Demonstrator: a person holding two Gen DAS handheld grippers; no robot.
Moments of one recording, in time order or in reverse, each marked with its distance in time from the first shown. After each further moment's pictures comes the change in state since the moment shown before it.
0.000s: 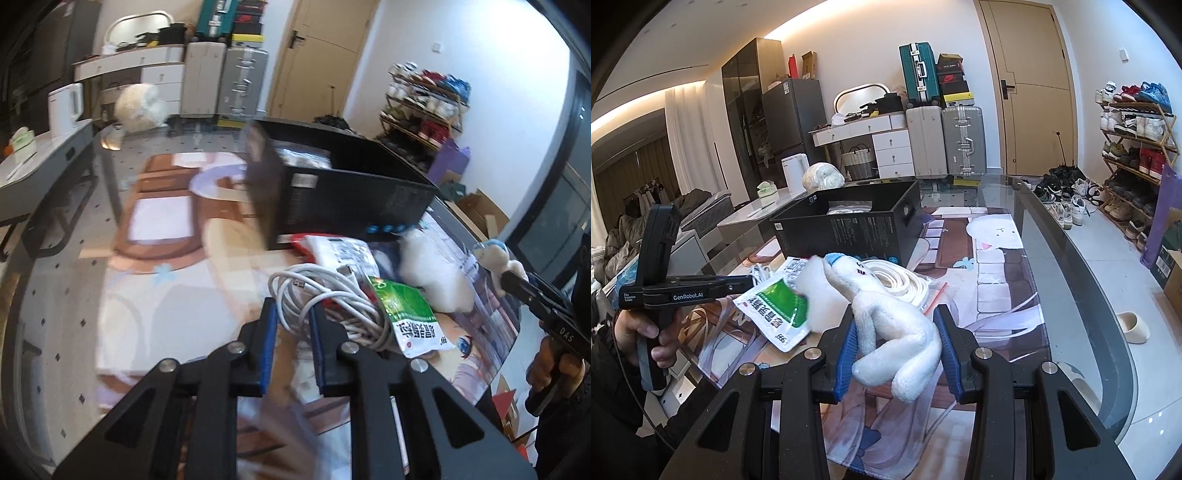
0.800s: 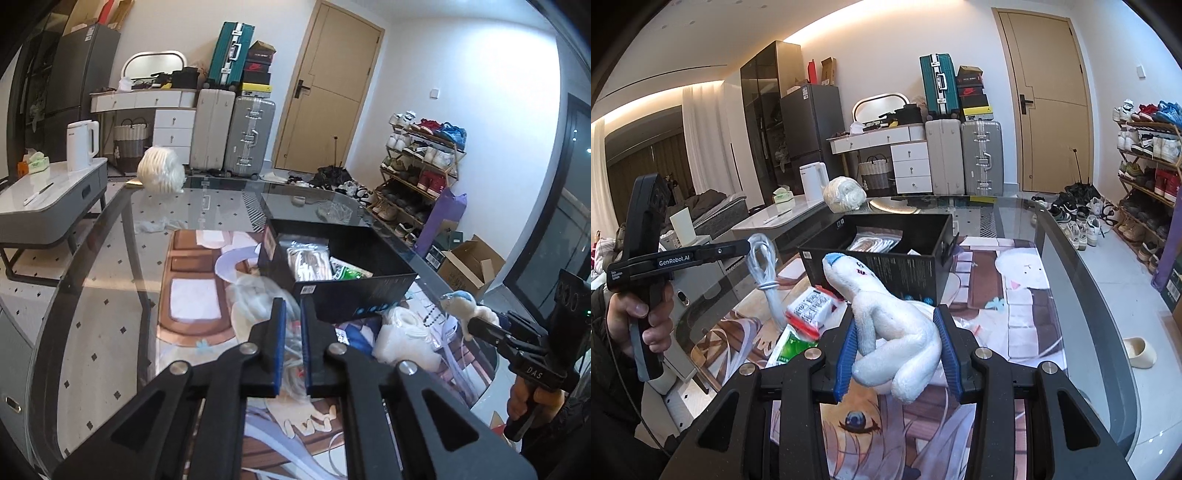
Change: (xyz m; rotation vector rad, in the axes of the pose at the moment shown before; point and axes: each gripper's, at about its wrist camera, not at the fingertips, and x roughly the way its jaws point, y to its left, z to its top) left arm -0.061 0.002 0.043 -0.001 -0.182 -0.008; right arm 0.001 0.029 0.037 -0.051 -0.041 0.051
